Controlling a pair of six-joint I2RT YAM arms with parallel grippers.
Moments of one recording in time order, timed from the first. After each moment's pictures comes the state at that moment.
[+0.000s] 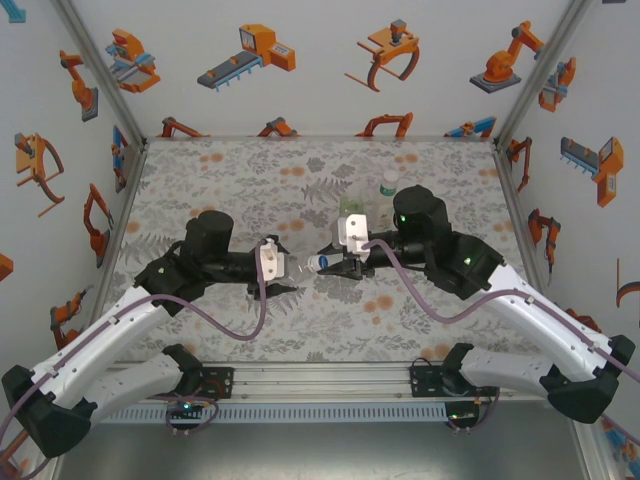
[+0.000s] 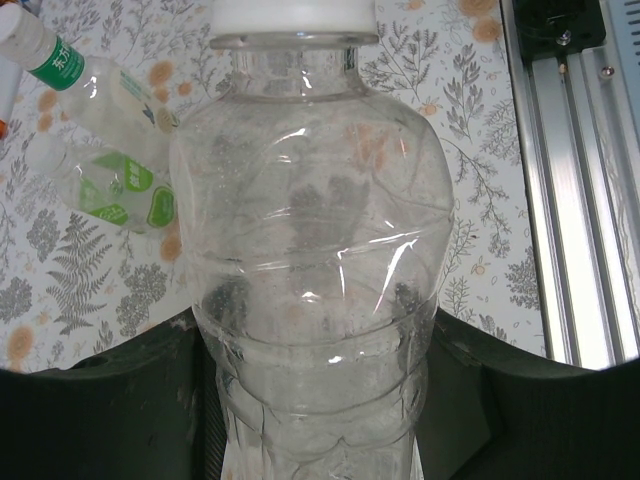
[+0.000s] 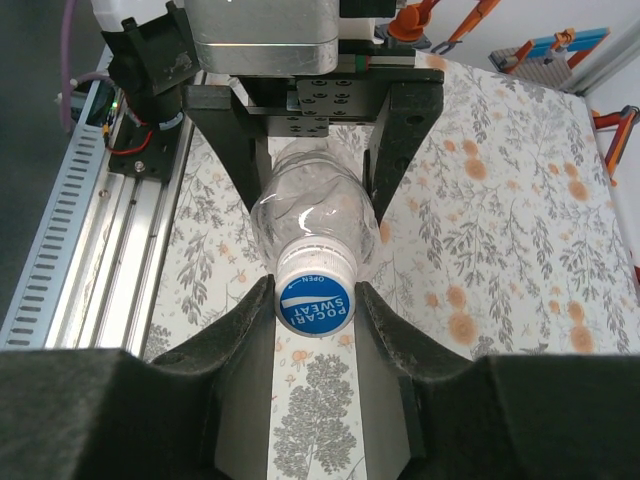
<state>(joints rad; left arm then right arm) -0.75 0.93 0.88 -0.46 0.65 0.69 0.88 1.07 1.21 -0.48 -0.66 -0.53</state>
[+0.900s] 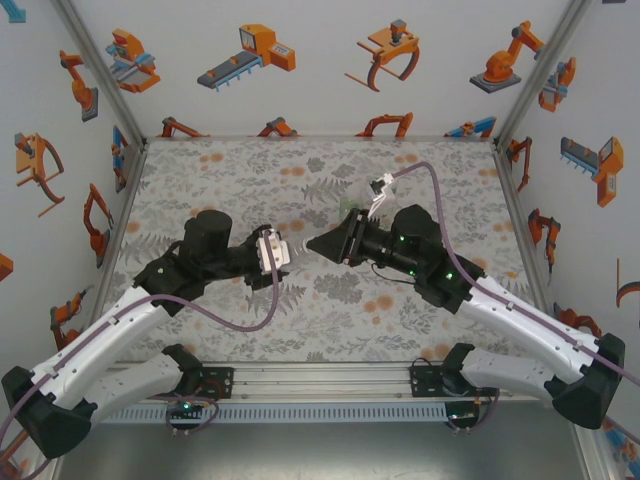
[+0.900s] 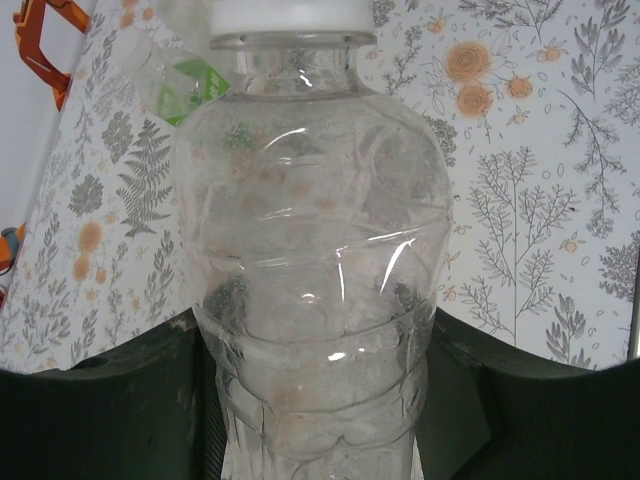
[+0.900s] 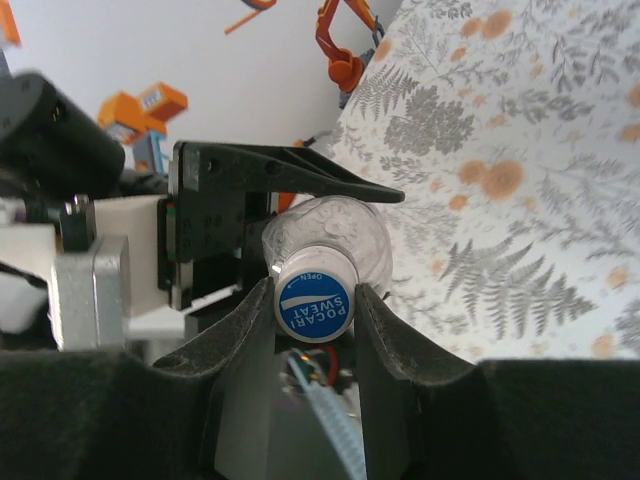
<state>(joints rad) -0.74 0.92 0.88 -0.45 0.41 0.66 0.88 1.03 0.93 -0.07 -0.18 0.88</state>
